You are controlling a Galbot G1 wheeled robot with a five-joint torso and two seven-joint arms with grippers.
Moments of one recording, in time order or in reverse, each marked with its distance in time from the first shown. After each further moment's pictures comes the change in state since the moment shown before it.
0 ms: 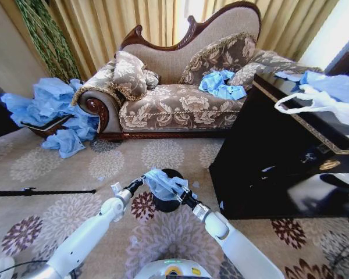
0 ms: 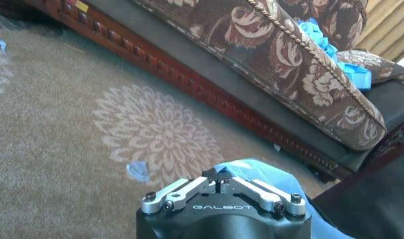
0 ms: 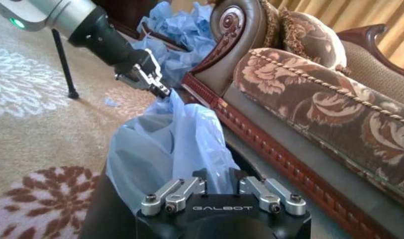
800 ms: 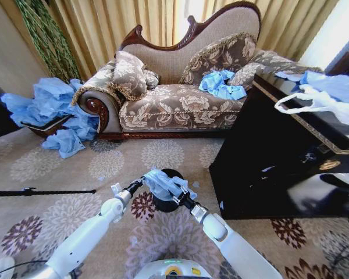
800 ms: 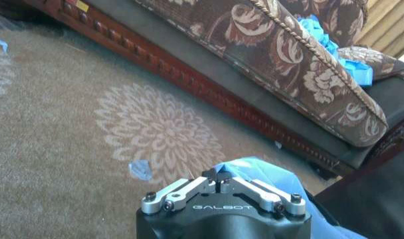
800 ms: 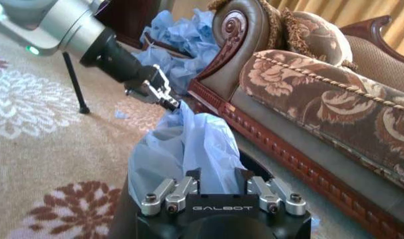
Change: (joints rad) left arm 0.004 0.011 0.005 -0.005 0.002 0.000 -0.003; right arm -0.021 0.004 -0.018 0.030 0.045 -0.015 -0.012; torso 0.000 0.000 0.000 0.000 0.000
